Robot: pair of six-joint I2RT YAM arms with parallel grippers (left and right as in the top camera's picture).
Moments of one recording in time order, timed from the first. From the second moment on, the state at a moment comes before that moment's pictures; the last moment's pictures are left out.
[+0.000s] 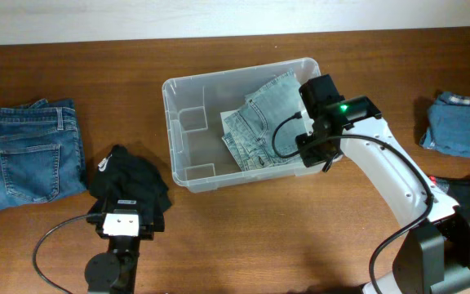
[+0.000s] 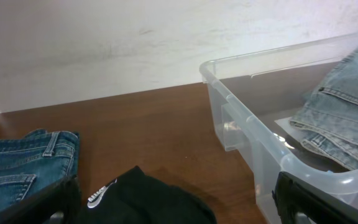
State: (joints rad) left arm -0.09 0.01 0.01 -0.08 -0.05 0.12; right arm 0.29 1.68 1.36 -1.10 0.08 0.03
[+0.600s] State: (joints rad) left arm -0.09 0.01 0.01 -0.08 -0.05 0.12; right arm 0.29 1.69 1.36 -0.93 -0.10 0.01
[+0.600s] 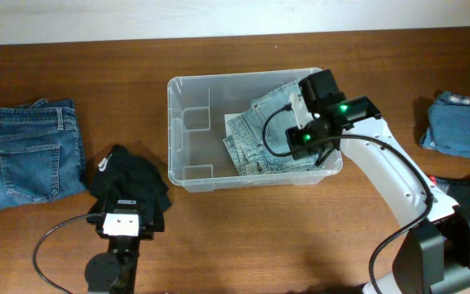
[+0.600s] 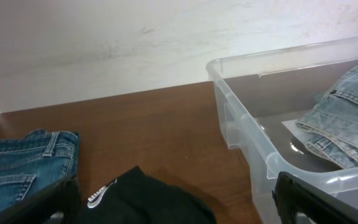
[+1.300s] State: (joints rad) left arm -0.09 0.01 0.01 -0.08 -0.05 0.12; right arm 0.29 1.88 1.36 -0.78 0.13 -0.01
